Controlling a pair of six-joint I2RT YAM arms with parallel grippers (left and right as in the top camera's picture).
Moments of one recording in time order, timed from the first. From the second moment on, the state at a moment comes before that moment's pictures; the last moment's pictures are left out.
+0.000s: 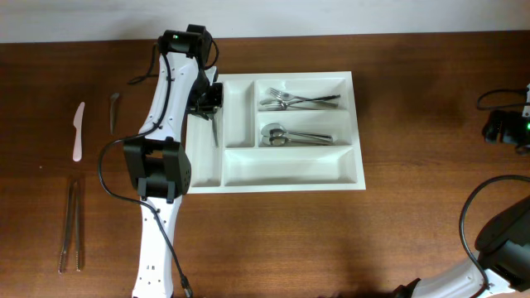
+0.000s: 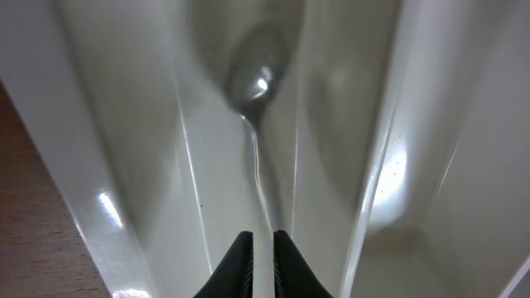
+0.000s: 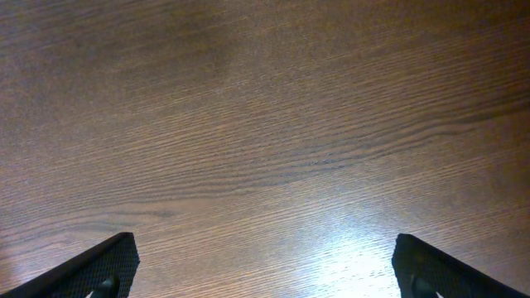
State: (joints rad) left arm -0.17 2.67 2.67 -1.61 0.10 -0.14; right arm -0.68 1.90 1.70 -0.99 -0.13 -0.40
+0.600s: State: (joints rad) left arm -0.16 2.67 2.70 -1.56 0.10 -0.11; right arm -0.68 1.90 1.70 -0.99 -0.13 -0.40
